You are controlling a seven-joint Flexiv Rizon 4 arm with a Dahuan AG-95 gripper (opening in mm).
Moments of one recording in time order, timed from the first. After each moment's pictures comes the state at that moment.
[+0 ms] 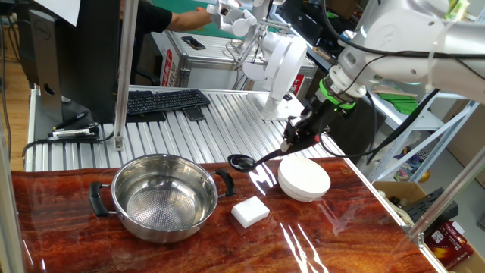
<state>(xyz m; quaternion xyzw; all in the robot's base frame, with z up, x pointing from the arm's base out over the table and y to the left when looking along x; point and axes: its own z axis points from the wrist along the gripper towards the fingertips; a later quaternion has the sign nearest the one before) 0.526 -0.028 0.299 -0.05 0.99 0.06 0.11</state>
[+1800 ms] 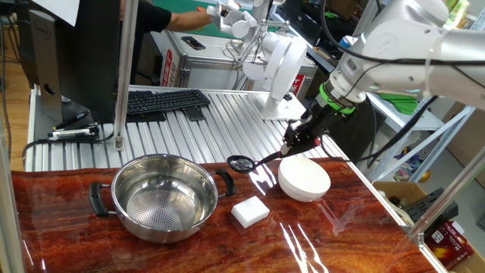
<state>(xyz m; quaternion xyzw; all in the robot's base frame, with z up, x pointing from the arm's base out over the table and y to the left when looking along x) 0.530 -0.030 0.292 -0.06 0.99 0.06 0.11</state>
